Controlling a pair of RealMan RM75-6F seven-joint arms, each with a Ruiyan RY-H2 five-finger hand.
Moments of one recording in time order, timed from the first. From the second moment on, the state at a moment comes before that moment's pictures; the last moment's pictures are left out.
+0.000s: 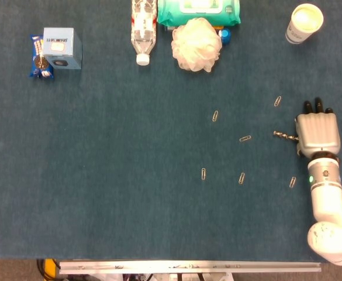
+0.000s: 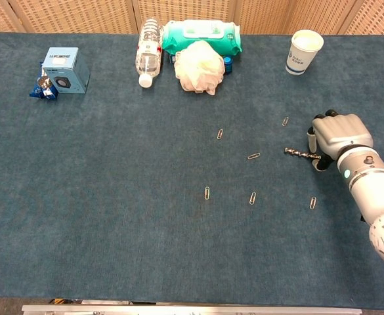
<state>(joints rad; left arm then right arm) -0.04 -1.17 0.00 -1.20 1.45 1.36 -0.39 0.58 -1.69 0.09 -1.62 -0.57 1.36 -1.06</state>
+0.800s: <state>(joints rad) -0.03 -1.17 0.00 -1.19 1.45 1.36 -0.40 0.59 -1.69 0.10 -1.61 -0.54 1.34 -1.08</state>
